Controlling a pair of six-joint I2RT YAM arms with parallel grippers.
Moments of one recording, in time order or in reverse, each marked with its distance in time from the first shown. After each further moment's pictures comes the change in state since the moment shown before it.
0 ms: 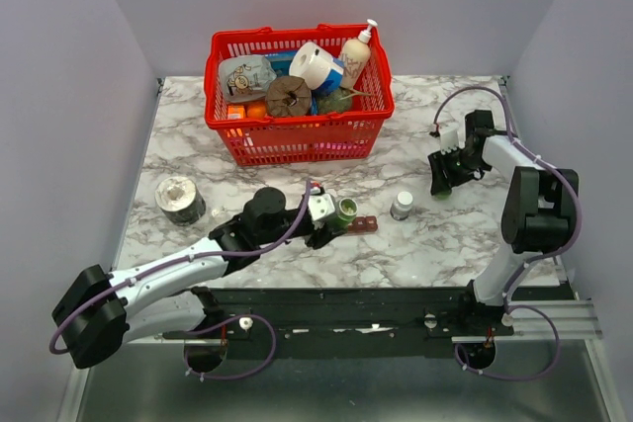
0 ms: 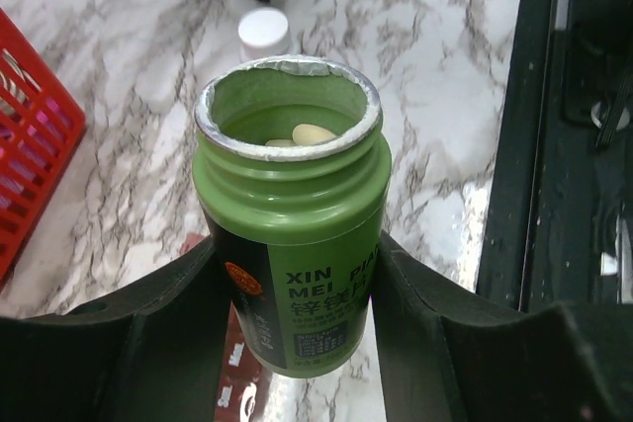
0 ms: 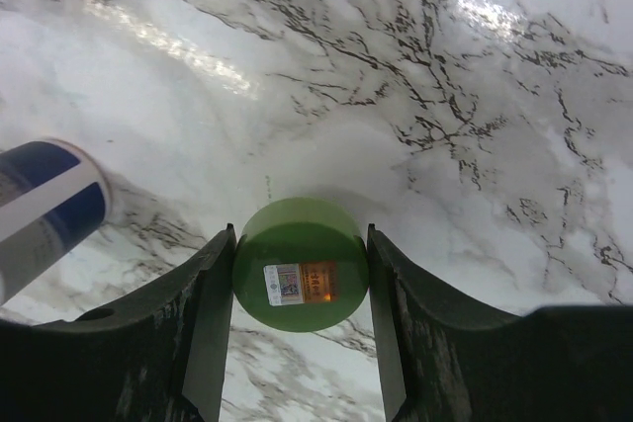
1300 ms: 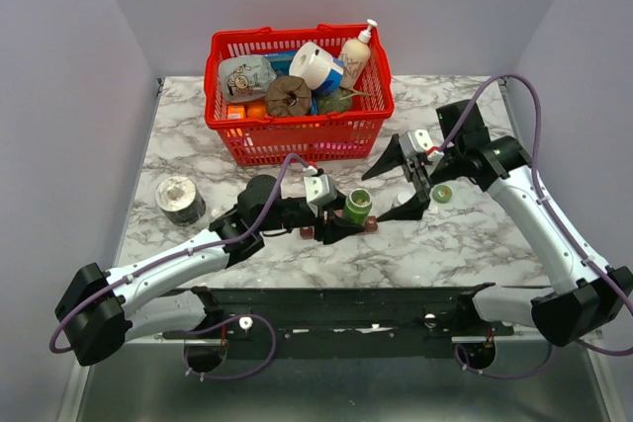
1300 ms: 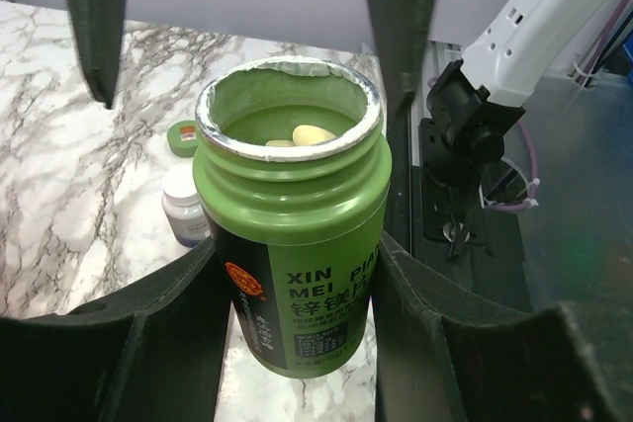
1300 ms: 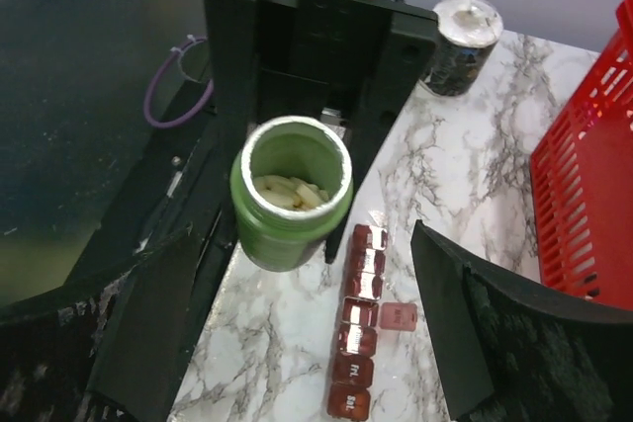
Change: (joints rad) left arm 0.008 0.017 0.105 0.174 0.216 -0.255; right arm 0.457 -0.507 0.145 -0.283 -0.977 -0.542
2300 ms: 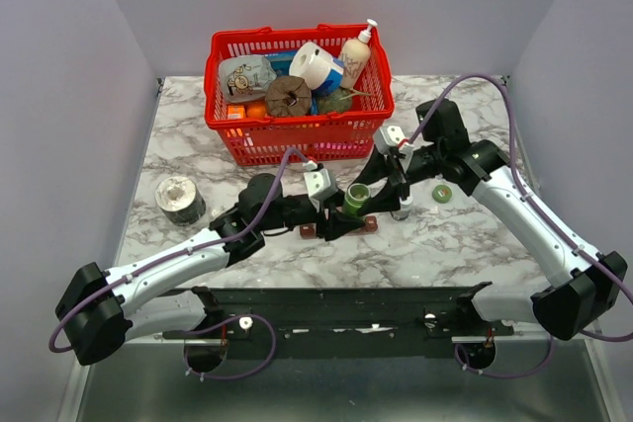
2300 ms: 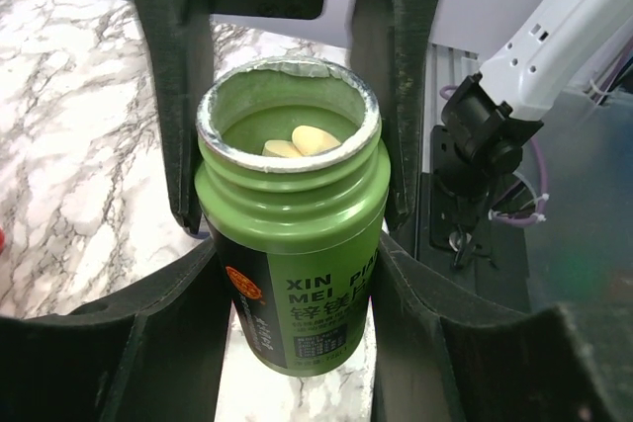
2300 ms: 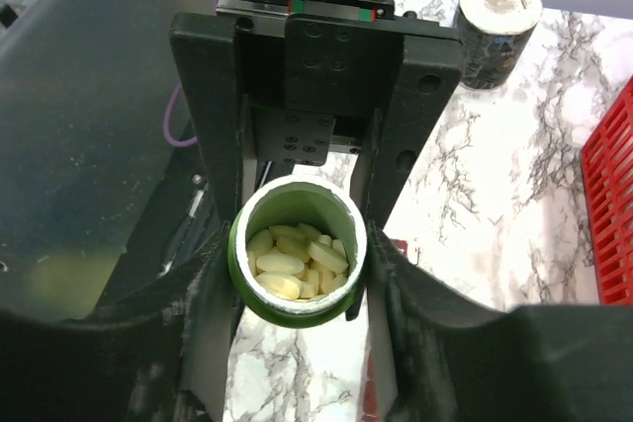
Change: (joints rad) left arm -0.001 0.005 0.021 -0.032 -0.067 -0.032; right arm 0.137 0.017 -0.058 0.275 0.085 0.334
